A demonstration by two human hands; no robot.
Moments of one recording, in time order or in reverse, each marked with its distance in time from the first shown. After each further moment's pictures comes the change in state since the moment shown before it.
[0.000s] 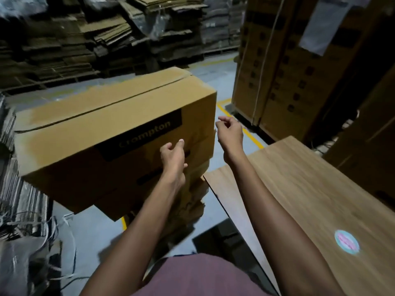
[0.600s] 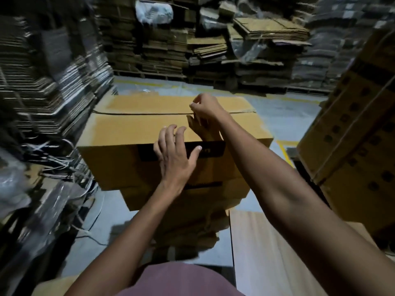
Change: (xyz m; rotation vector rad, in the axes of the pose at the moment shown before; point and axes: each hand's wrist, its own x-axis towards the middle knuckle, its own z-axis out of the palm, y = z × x) left_hand 0.053 0.030 -0.036 0.963 0.712 0.867; right_hand 0.093 -0.119 0.210 -0.790 -0.805 -0.615
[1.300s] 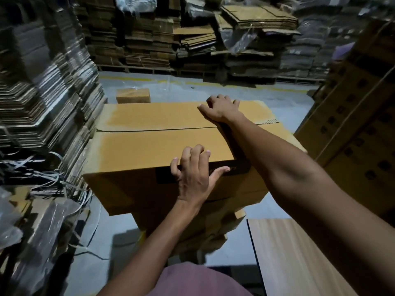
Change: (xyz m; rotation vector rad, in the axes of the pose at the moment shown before) left_hand 0.022 -0.053 0.041 0.199 0.305 0.311; right_hand 0.089 0.022 0.029 -0.443 -0.029 0.129
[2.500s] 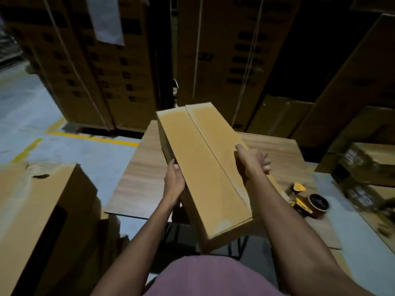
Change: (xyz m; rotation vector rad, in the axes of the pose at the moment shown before) left_hand -0.176 0.269 -0.090 -1.389 -1.737 0.144; right_hand -0.647 0.179 0.078 0.560 0.779 2.145
